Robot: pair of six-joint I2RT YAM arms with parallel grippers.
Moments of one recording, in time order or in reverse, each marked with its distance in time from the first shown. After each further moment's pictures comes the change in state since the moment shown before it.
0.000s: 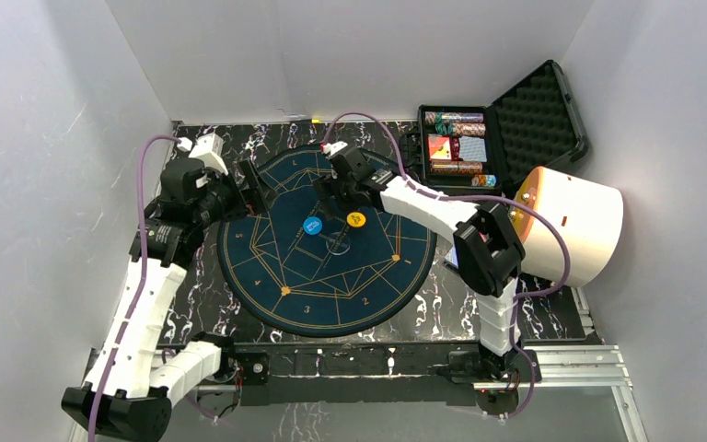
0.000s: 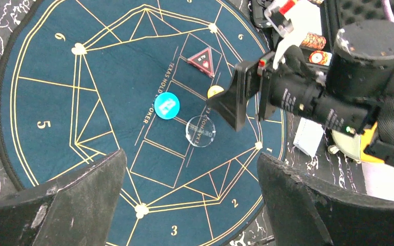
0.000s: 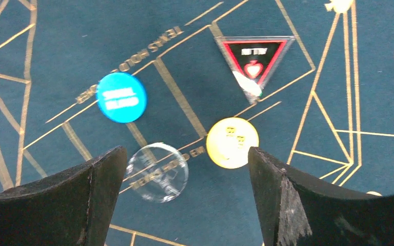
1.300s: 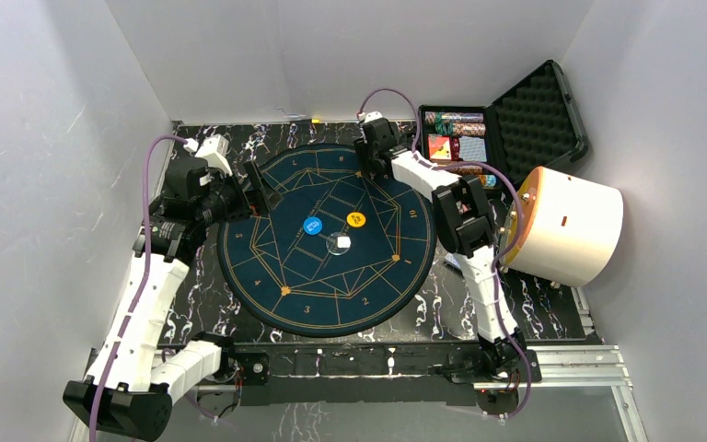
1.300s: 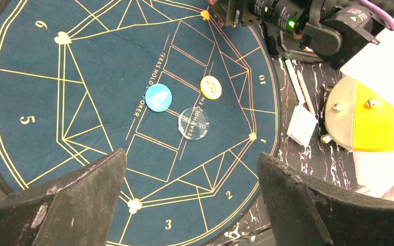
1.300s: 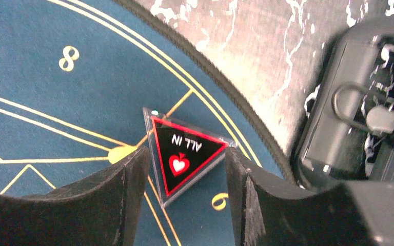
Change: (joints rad) left arm 0.000 0.012 -0.017 -0.005 0.053 -0.012; right arm -0.278 0.437 0.328 0.213 0.135 -0.141
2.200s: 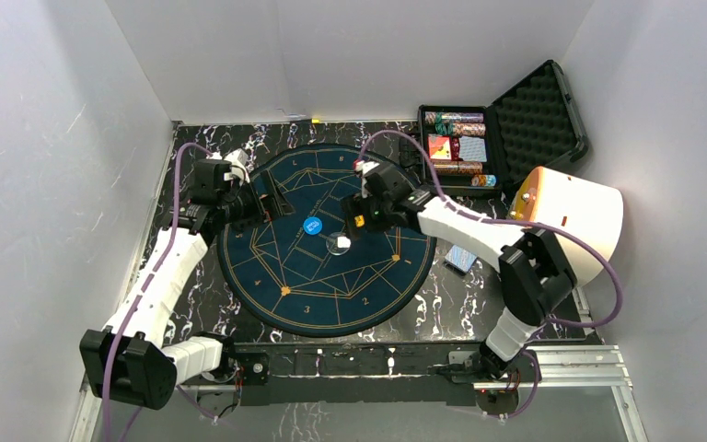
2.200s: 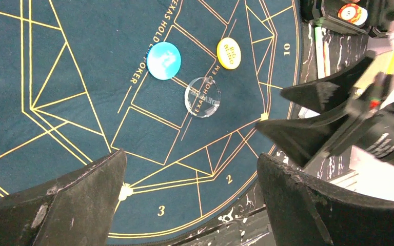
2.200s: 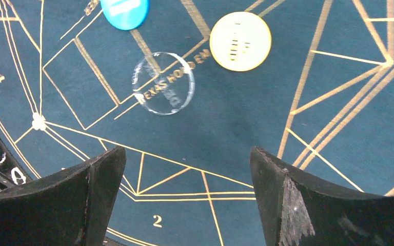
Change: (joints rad) left arm 0.000 0.163 -0.093 0.032 0.063 -0.068; right arm 0.195 -0.747 -0.707 -0.181 -0.289 0.226
